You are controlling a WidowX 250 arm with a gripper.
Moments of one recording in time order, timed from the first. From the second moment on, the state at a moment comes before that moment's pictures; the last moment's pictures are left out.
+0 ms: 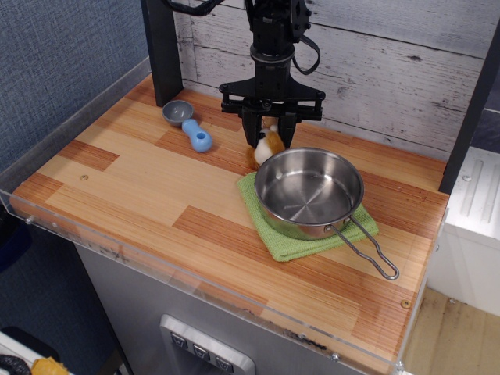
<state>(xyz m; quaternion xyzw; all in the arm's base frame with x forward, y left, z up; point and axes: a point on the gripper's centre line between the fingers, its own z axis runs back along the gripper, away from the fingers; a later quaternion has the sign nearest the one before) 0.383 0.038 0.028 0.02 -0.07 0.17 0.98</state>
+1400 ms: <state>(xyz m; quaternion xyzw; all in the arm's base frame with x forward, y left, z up) 0.350 -0.007 0.113 0.00 -0.15 0.09 0.98</state>
